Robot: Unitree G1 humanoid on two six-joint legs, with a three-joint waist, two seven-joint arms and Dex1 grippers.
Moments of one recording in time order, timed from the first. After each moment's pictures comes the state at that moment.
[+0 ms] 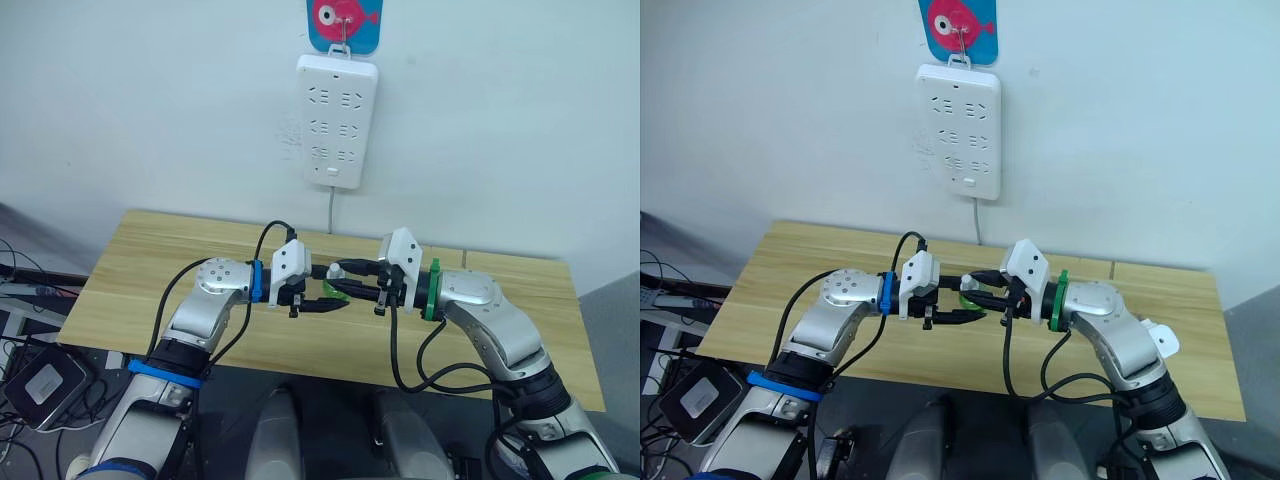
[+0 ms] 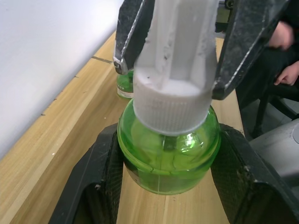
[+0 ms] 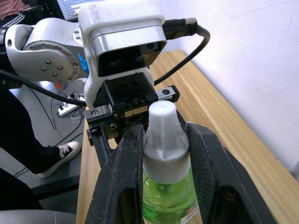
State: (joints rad) left arm -0.52 0.48 -0.22 0.23 -0.24 0.06 -1.25; right arm -0.42 -0.37 0.26 -0.25 0.30 0.45 0.85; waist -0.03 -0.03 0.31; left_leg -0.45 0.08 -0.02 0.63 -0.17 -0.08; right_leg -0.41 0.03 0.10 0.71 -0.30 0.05
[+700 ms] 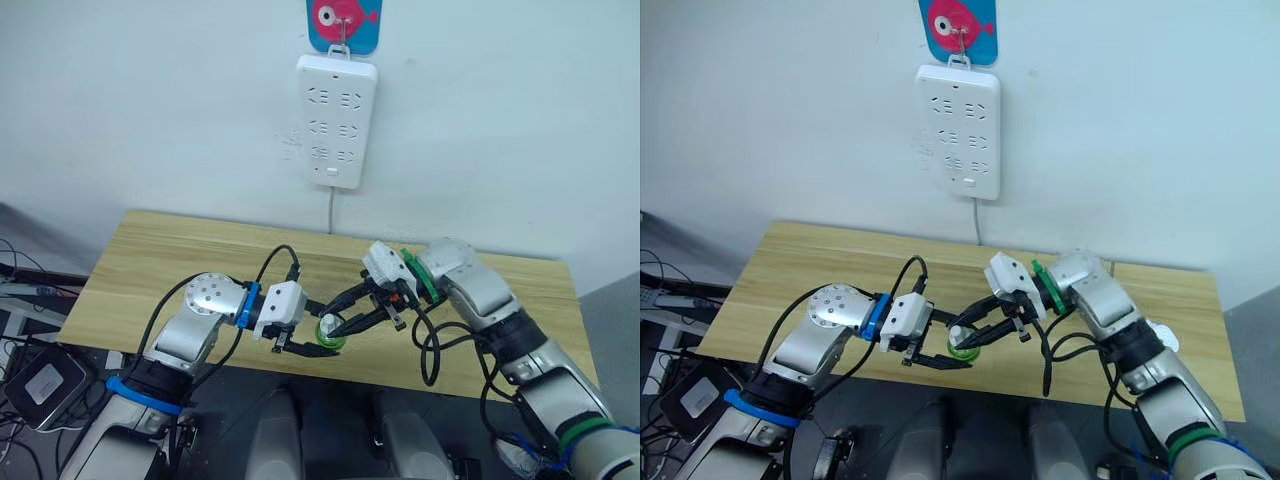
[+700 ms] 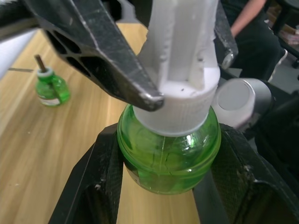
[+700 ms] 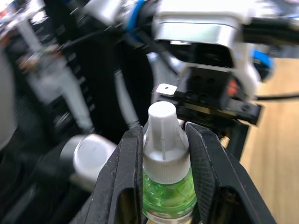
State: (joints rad) left arm -0.41 0.59 -0.28 0.09 -0.26 -0.05 -1.45; right arm -0.74 -0.38 0.43 0.21 0.33 0.16 1.53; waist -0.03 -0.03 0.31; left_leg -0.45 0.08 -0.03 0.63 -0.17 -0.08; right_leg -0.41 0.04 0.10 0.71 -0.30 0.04
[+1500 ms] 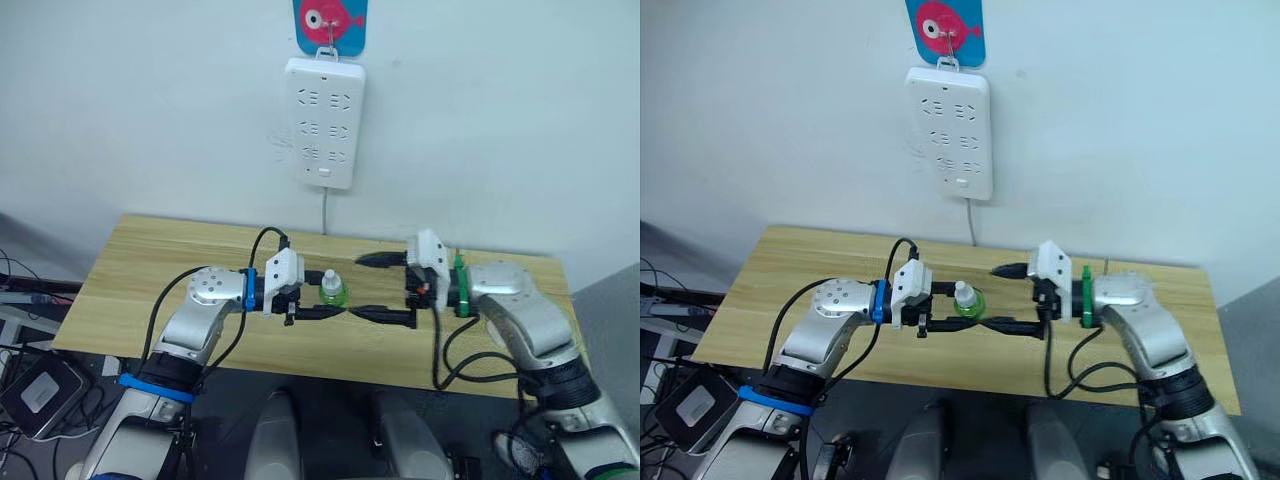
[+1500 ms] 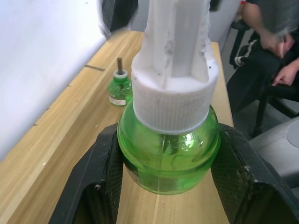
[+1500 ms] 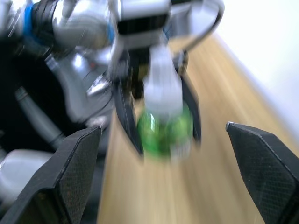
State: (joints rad) left arm -0.45 0.50 -0.20 0.17 -0.27 0.04 -1.25; right arm -0.43 -0.42 0.22 -0.25 0.33 0.43 0.99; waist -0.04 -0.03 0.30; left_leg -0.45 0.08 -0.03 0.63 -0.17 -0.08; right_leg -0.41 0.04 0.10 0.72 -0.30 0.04
